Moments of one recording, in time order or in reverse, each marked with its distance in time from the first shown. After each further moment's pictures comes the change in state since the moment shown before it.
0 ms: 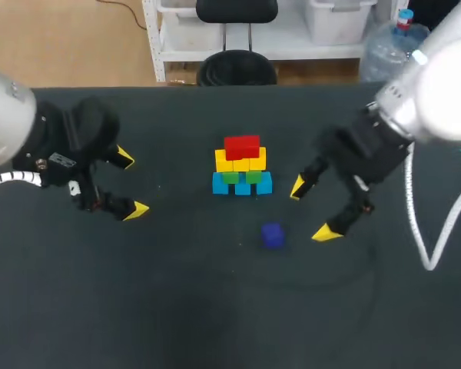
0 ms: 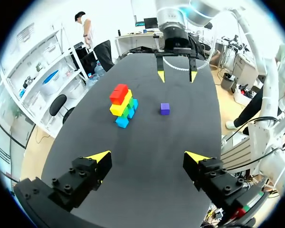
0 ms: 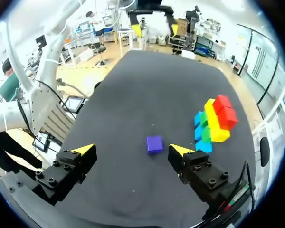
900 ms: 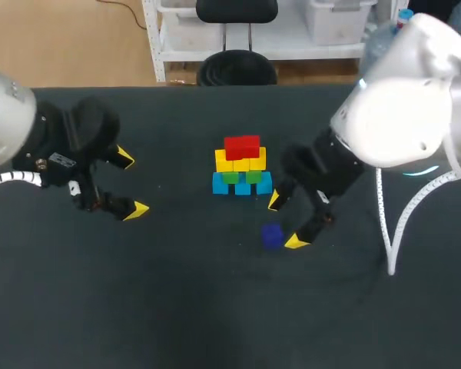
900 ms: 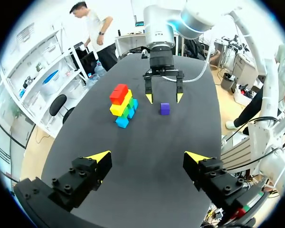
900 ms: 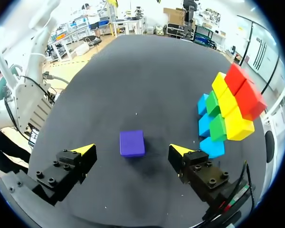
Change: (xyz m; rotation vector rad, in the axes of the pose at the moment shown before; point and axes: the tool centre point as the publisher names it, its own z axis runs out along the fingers) left arm 0.000 0.000 0.000 0.000 0.000 0.000; right arm 0.023 -0.043 0.065 -0.004 0.059 0.043
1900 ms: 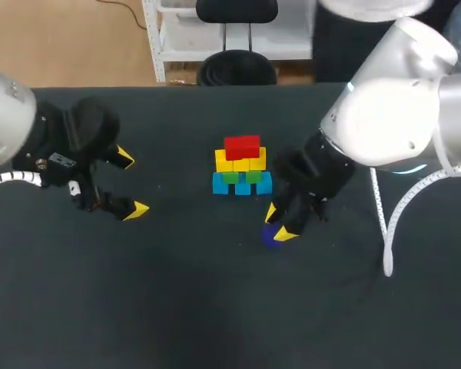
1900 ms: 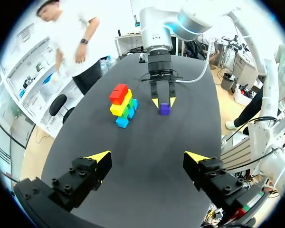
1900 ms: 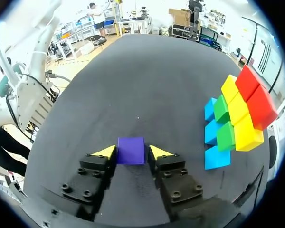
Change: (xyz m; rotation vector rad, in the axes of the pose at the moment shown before) left arm 0.000 0.000 0.000 0.000 0.000 0.000; right arm -0.006 -0.002 0.012 -0.036 -0.006 -0.028
